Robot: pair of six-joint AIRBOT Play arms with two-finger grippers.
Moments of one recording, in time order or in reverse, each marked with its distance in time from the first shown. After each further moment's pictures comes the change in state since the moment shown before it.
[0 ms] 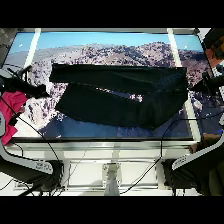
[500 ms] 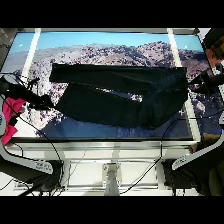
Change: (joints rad) left arm -0.001 -0.007 -0.067 0.053 -0.104 -0.029; right arm 0.026 0.000 -0.003 0.011 -0.046 -0.012
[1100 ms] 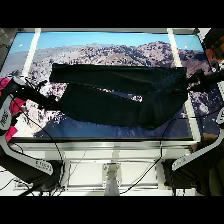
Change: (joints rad) left arm -0.049 -0.088 -0.003 -0.109 0.005 -0.006; right arm 0.050 0.000 0.000 0.002 -0.026 -0.001
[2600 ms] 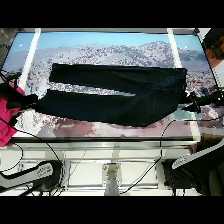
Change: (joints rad) left arm -0.010 0.480 -0.105 0.451 0.003 -0.288; right arm -0.098 0.001 -0.448 0.000 -0.148 -0.123
